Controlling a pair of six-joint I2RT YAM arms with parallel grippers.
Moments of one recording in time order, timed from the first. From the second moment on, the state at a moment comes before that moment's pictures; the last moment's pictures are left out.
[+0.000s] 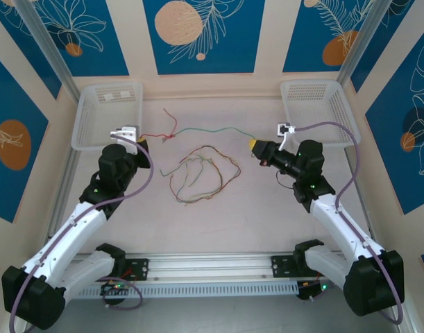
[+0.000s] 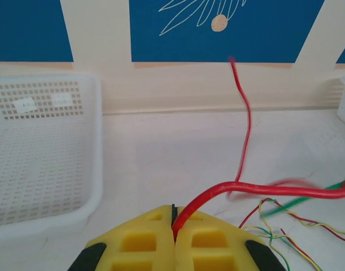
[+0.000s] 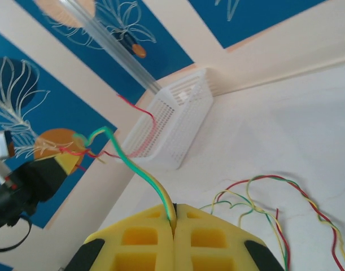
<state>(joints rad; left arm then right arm) -0.38 0.92 0.74 -0.07 -0.20 -0.15 0.22 0.99 0.64 0.23 -0.57 0.67</state>
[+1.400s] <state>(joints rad) 0.13 1.46 1.22 -0.25 0.02 -0.22 0.06 0.74 0.69 -0.05 -0.47 0.65</state>
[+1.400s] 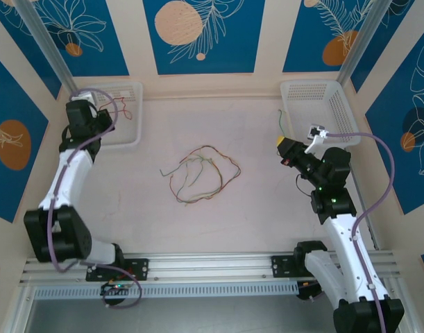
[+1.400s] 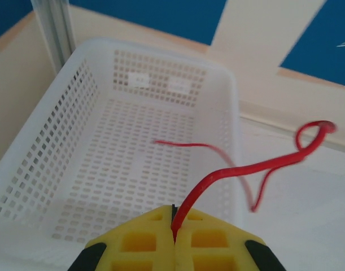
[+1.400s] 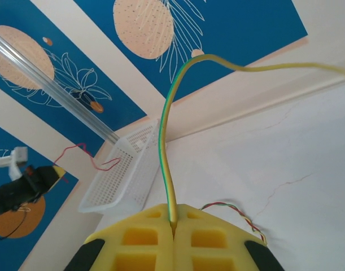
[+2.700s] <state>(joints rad) -0.35 0.98 1.00 -0.30 -0.10 -0.25 -0.07 1.19 1.24 -0.48 -0.61 0.55</state>
